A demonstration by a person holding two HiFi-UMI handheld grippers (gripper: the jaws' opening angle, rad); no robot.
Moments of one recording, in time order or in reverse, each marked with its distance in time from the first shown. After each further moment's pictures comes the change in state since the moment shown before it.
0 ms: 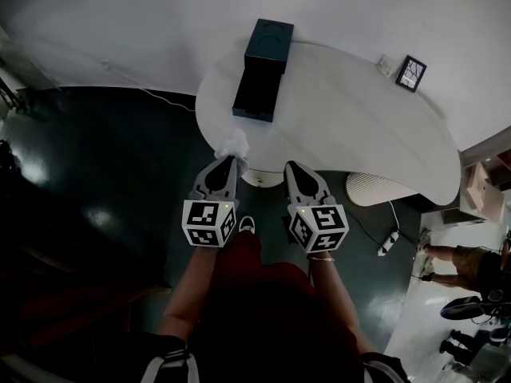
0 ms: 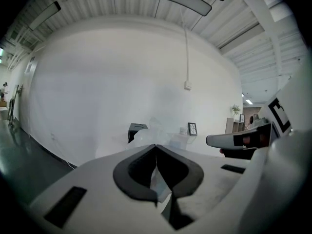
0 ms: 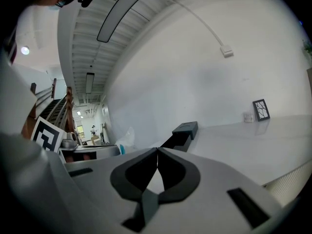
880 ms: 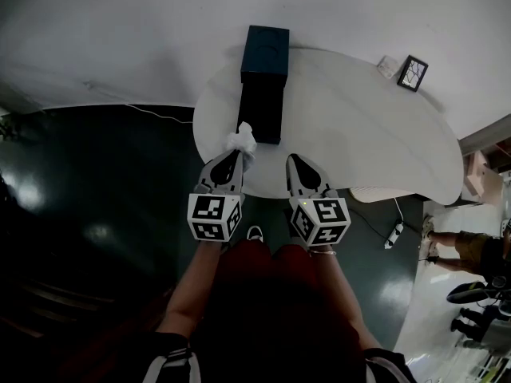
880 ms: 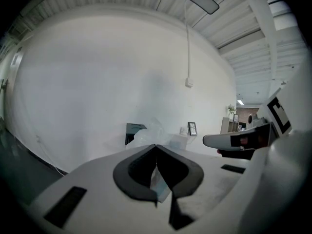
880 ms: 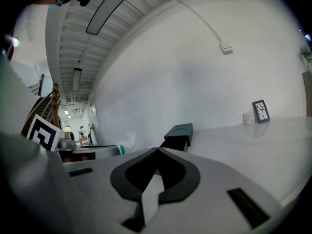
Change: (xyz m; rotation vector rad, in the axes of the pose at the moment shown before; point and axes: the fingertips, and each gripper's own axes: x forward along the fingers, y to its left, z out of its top) left arm 0.092 0.056 0.027 0.013 0.039 -0.120; right arm 0.096 -0.021 0.028 0.024 -0.001 -0.125
